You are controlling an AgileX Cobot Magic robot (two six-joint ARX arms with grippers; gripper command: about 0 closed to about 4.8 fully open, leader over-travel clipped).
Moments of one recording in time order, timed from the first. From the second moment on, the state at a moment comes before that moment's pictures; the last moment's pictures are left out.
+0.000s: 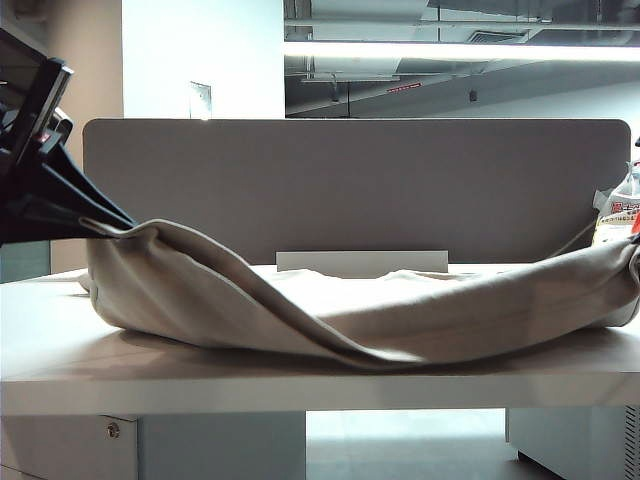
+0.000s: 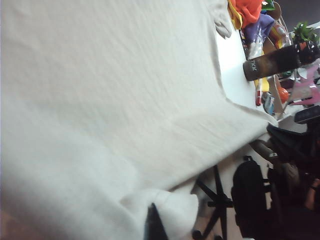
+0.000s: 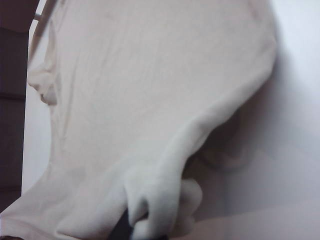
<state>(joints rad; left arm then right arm) -0.09 1.24 0.49 0.15 0.81 -0.57 -0.21 1.20 0.53 -0.04 -0.73 0.63</state>
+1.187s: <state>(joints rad) -0.07 1.58 0.84 0.12 0.56 -0.43 -0.19 1.69 0.99 -0.04 -0.74 0.63</state>
